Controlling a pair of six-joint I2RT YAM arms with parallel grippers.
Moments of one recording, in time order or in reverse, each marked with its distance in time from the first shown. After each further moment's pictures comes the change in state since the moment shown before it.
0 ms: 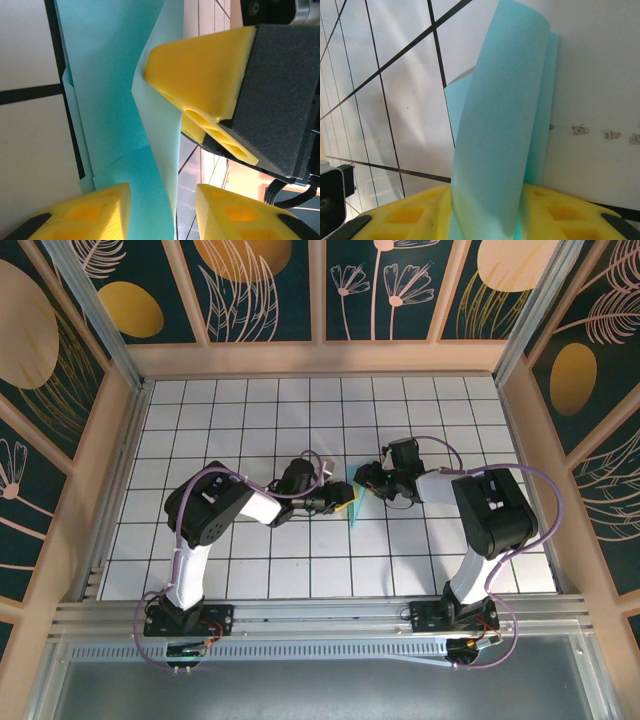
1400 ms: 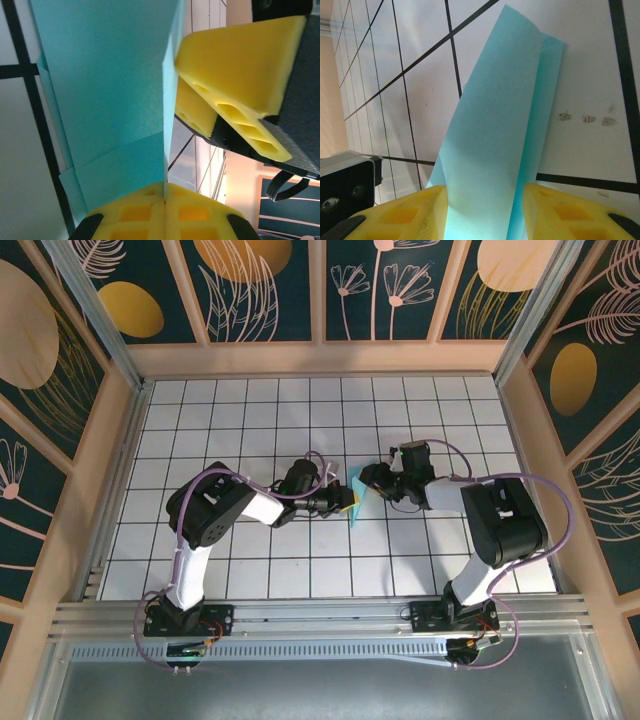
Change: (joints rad) left arm -0.022 0.003 0.014 0.003 0.023 -0.009; right arm -0.047 -0.073 -0.084 0.088 -0.060 0.009
